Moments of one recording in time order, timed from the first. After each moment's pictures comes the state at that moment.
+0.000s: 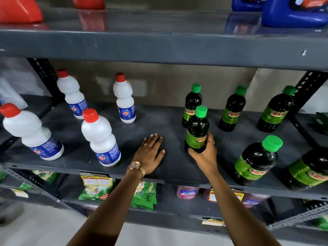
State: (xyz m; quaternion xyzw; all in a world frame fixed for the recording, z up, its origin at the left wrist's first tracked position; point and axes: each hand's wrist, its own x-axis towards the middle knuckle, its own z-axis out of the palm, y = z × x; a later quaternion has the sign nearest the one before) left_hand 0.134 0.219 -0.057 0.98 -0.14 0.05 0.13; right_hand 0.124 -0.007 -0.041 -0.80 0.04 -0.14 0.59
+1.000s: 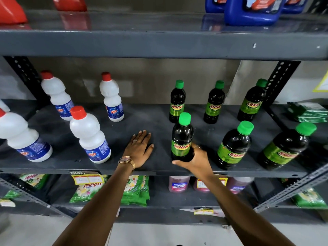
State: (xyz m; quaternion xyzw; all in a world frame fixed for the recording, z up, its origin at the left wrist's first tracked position) left_hand 0.131 0.218 -0.049 0.98 -0.14 0.02 0.12; right_hand 0.065 -0.024 -0.037 -0.87 -0.02 -0.07 0.49
